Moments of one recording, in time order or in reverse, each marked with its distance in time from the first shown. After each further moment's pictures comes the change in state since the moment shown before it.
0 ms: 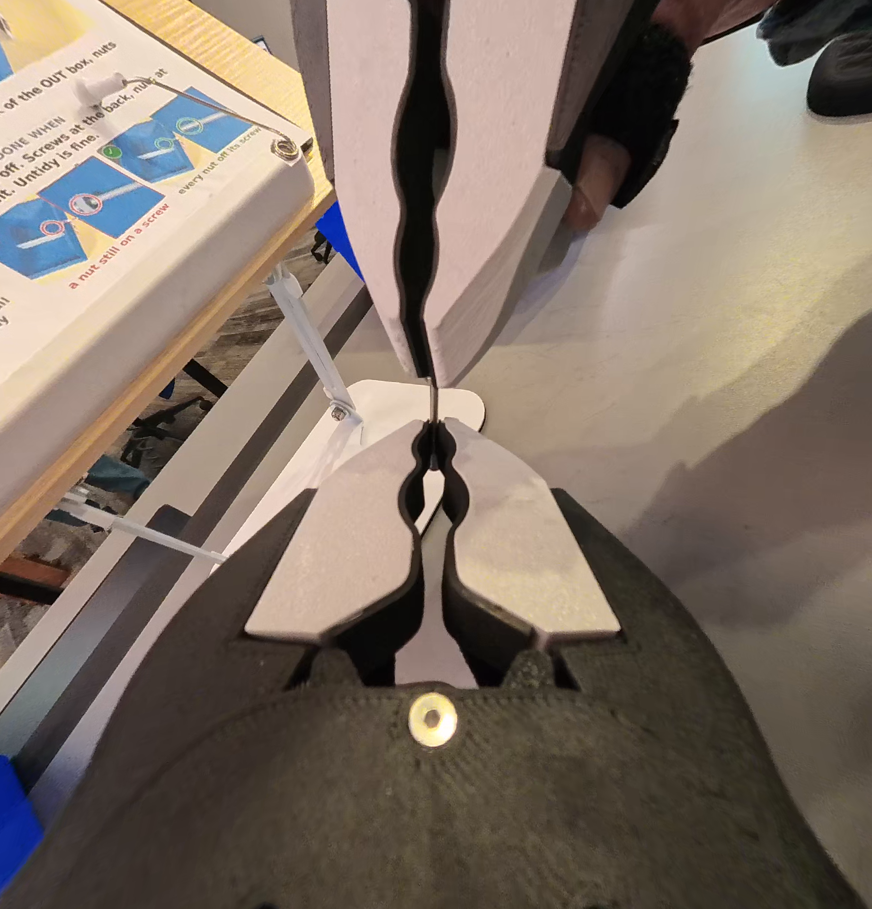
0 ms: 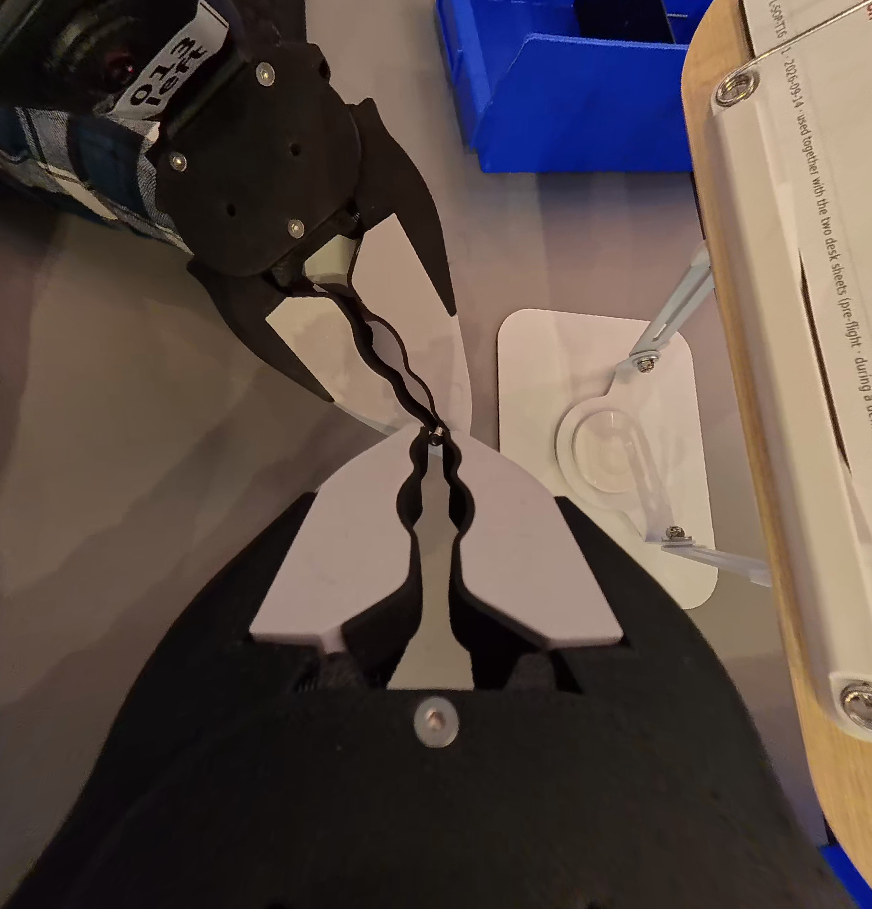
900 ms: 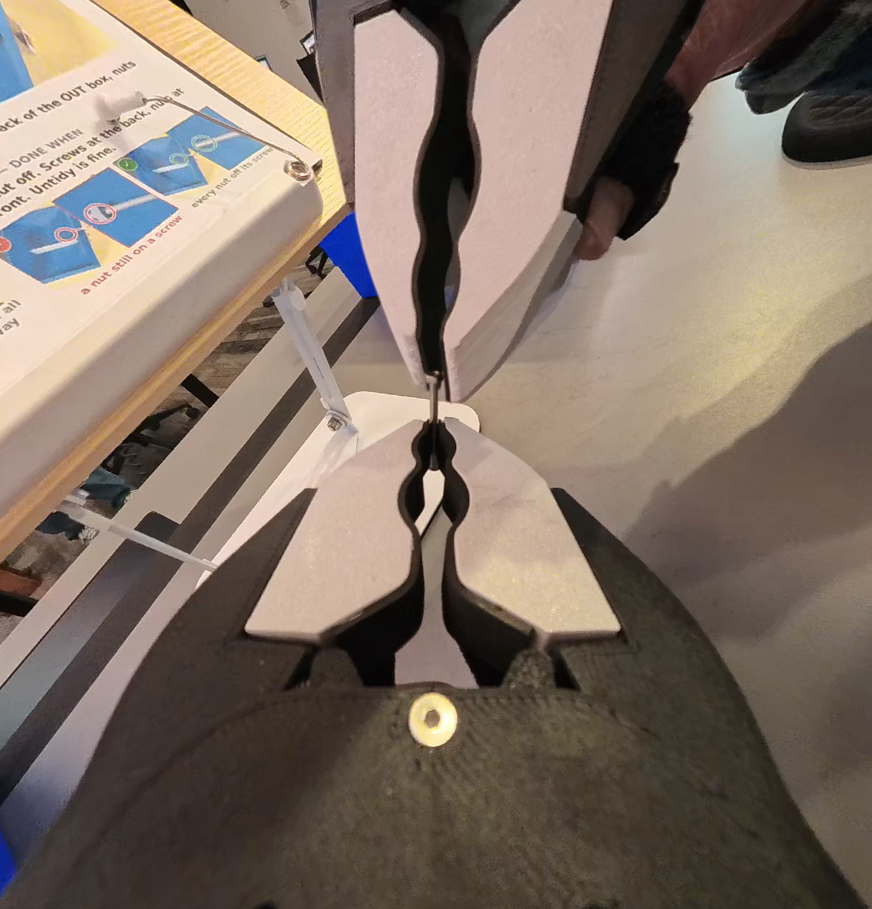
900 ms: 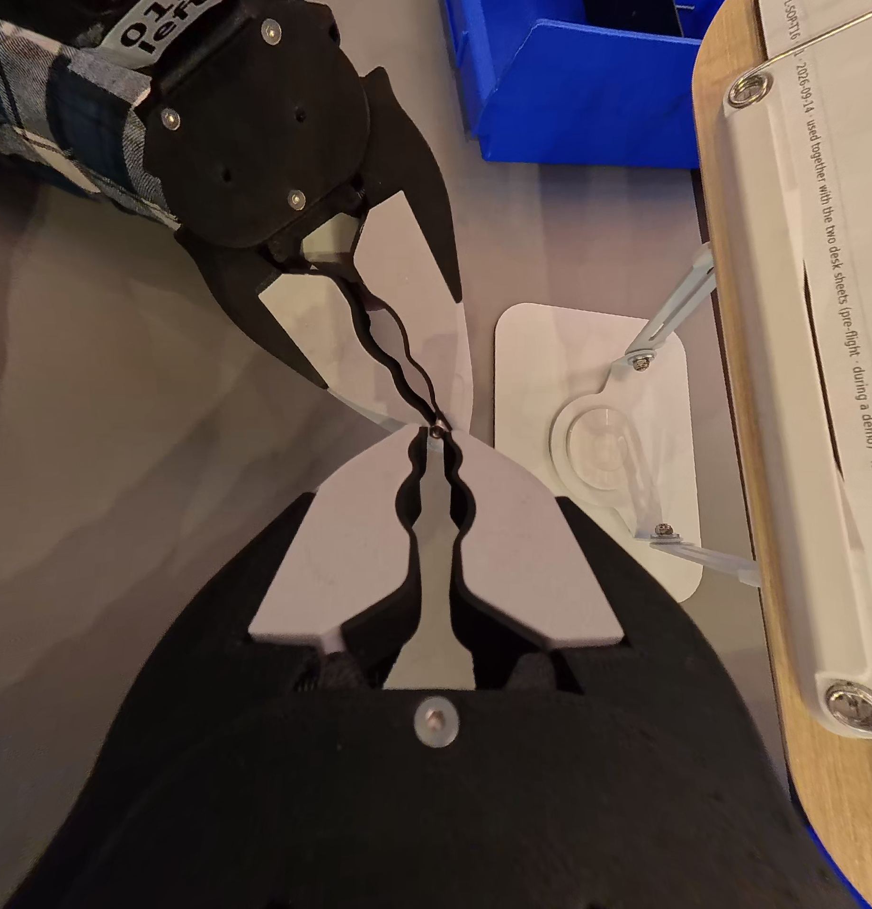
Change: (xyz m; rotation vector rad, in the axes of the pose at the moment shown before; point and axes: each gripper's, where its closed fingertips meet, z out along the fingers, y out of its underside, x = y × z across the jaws) left arm -0.001 -0.006 -0.002 0.035 0.014 -0.037; right arm -0.001 0.002 0.000 -0.028 0.012 -0.034
